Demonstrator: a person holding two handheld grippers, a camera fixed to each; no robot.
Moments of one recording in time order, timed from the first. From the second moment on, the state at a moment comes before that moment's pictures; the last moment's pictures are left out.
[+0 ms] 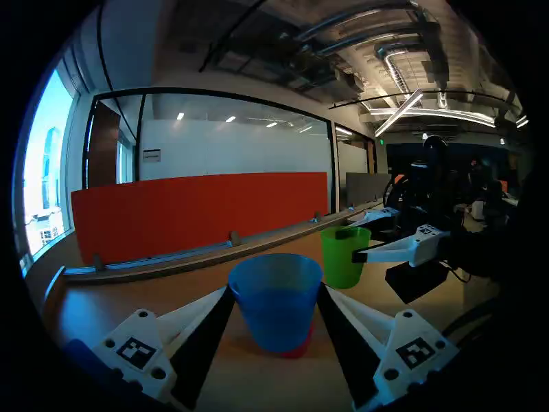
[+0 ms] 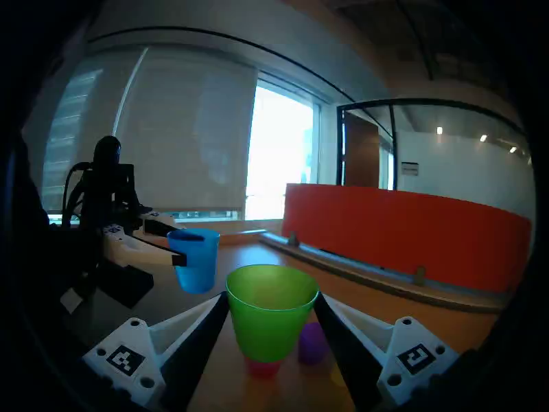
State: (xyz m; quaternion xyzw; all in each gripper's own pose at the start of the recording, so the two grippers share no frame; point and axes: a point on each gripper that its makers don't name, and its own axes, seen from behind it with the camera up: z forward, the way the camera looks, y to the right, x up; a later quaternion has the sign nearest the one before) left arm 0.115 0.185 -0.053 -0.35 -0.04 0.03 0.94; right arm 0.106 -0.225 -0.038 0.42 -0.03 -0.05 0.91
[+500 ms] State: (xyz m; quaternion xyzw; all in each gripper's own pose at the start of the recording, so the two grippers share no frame) left arm 0.115 0.183 -0.052 -0.34 -0.04 0.03 0.94; right arm 0.105 -0.228 -0.034 0.42 -0.02 -0.04 0.91
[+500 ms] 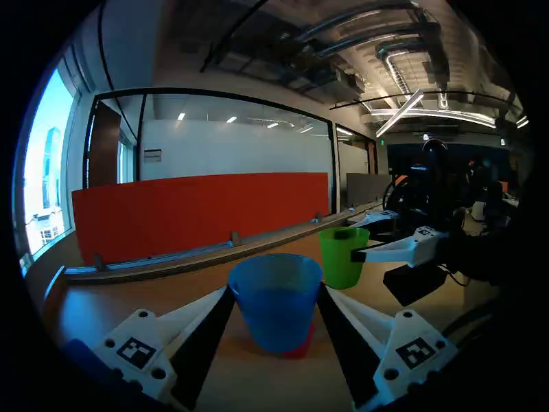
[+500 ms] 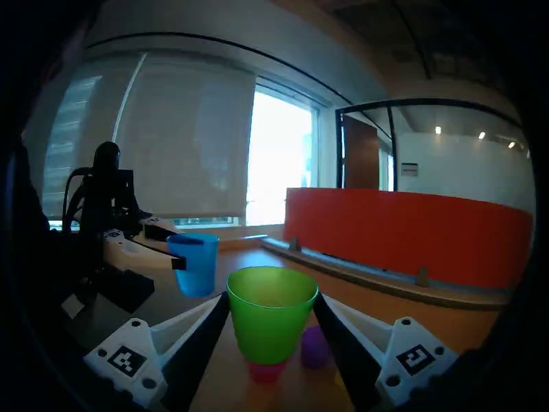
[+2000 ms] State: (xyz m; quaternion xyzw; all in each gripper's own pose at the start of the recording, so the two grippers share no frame) left arm 0.134 0.178 -0.040 -0.35 -0.01 0.12 0.93; right arm 0.080 -0.251 -0.051 0.47 -0.05 -0.05 0.88
